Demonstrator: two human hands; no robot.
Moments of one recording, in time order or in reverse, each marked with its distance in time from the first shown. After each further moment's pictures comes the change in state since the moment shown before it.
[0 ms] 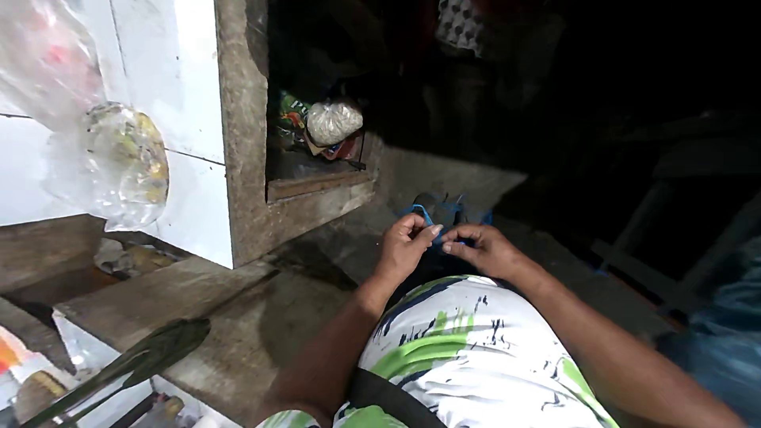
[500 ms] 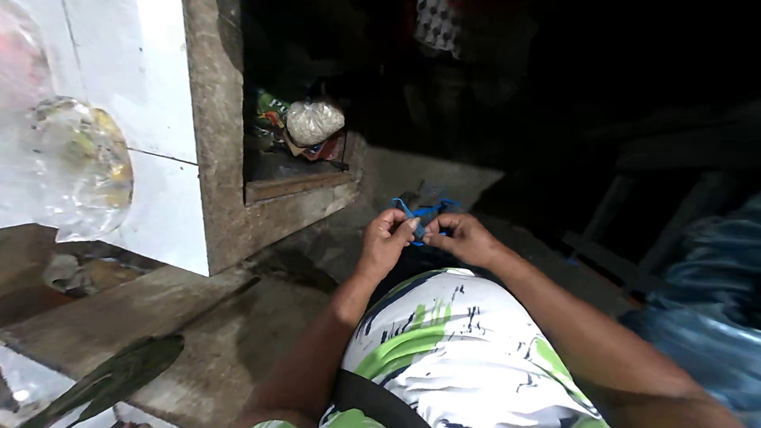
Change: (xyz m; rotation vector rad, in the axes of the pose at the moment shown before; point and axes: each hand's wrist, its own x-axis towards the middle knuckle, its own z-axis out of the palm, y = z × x) left_hand -0.002 0.008 -0.007 -0.031 -0.022 0.048; right_hand 0.004 -0.024 0.002 0.044 0.047 0.036
